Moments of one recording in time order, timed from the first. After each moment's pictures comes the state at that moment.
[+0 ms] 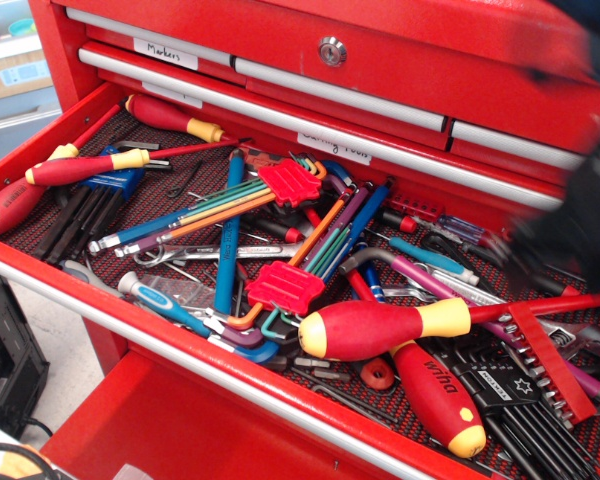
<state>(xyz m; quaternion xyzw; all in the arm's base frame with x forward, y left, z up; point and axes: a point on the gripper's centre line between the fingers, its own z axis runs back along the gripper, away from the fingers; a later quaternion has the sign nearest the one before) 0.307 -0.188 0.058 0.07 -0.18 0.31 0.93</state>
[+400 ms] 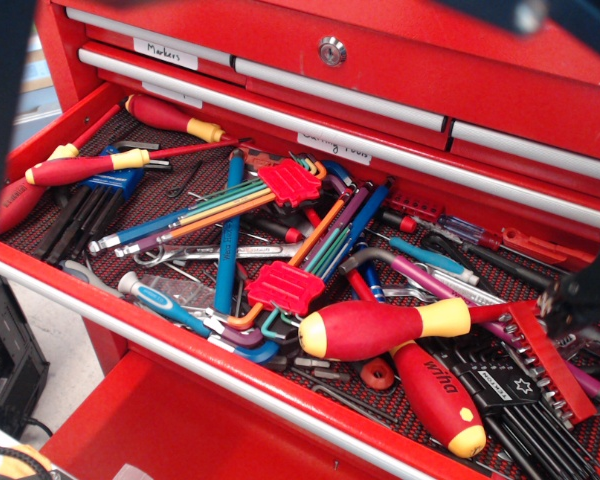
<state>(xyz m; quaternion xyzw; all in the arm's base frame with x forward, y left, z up) 0.319 -0.199 0.030 0.05 -0.18 0.34 0.92</state>
